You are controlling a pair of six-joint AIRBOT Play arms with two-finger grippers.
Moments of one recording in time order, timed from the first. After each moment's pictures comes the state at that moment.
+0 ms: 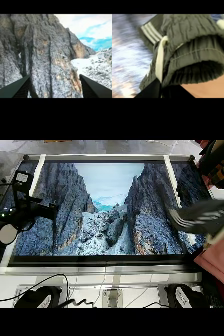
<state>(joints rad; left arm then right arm) -0.17 -0.77 0.94 1.62 -0.74 -1.39 -0.39 -0.80 1.57 -1.72 1.68 1.74</state>
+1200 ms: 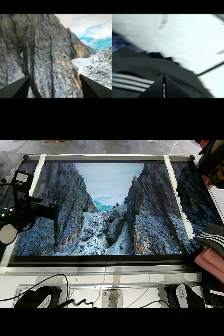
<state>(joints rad) -0.17 -0.77 0.94 1.62 -0.74 -1.39 -0.80 -0.74 1.57 -1.85 1.48 1.48</state>
